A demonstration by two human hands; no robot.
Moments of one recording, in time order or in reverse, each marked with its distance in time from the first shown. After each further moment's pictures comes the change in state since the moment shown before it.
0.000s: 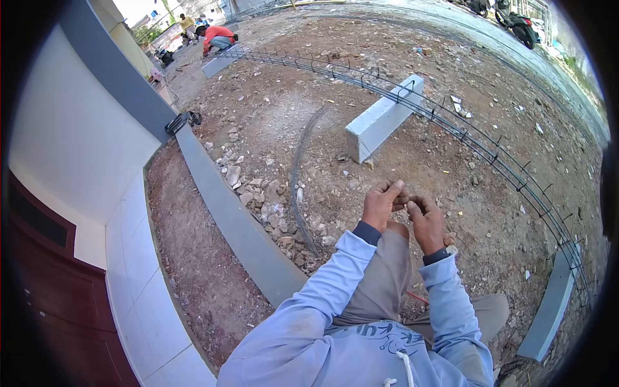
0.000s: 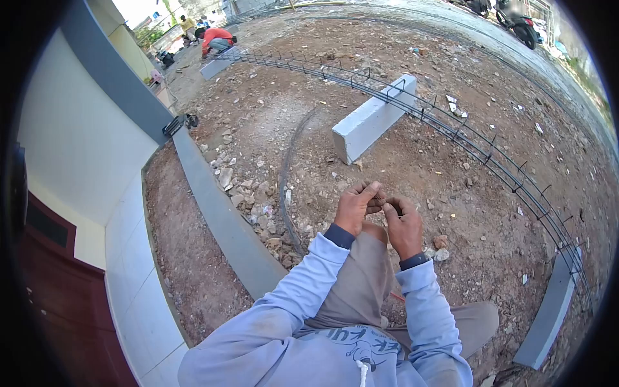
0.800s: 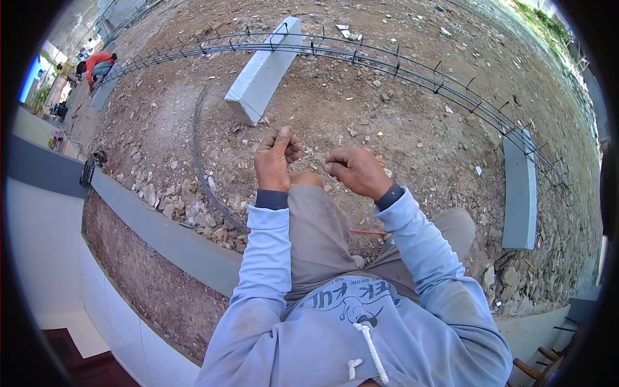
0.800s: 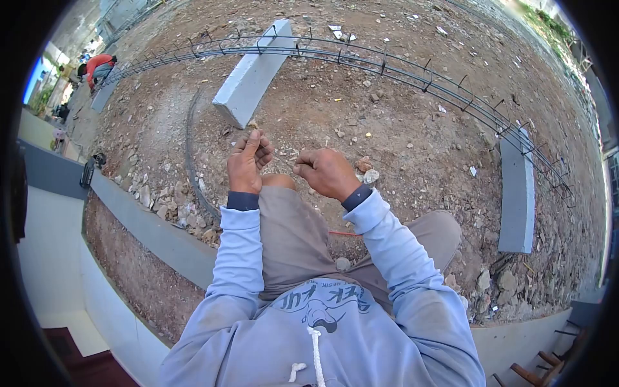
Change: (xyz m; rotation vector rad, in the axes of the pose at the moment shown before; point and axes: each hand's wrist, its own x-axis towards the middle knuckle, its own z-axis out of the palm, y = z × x) left_hand 0.007 -0.008 0.011 0.019 0.058 0.065; right_hand -0.017 -0.018 -0.067 -0.371 -0.276 -0.071
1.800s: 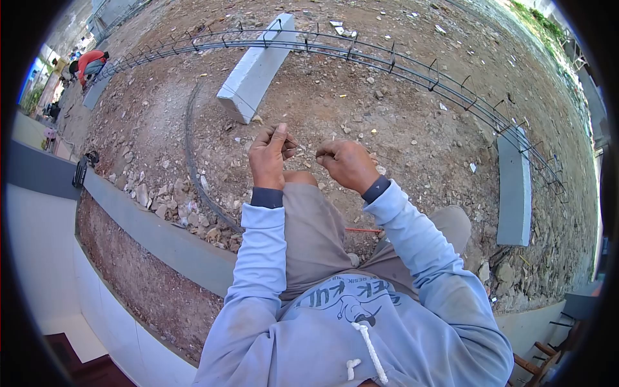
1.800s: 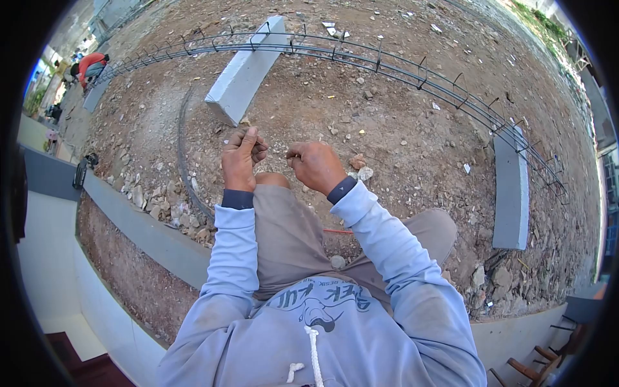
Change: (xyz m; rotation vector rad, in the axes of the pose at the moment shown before) left_hand 0.006 -0.003 0.002 0.092 -0.013 0.069; right_hand 0.014 0.006 0.015 -0.099 0.125 -0.021
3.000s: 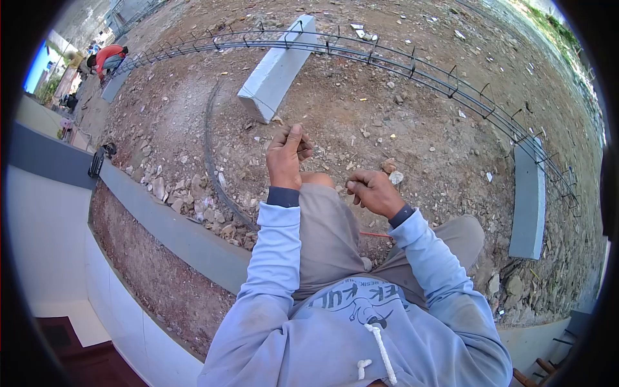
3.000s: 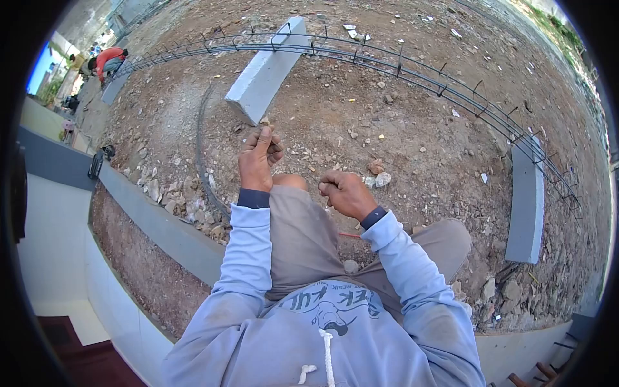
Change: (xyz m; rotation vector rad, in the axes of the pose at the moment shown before) left_hand 0.002 0.000 -0.005 -0.082 0.020 -0.011; right_hand -0.046 0.027 0.009 0.467 -0.244 0.343
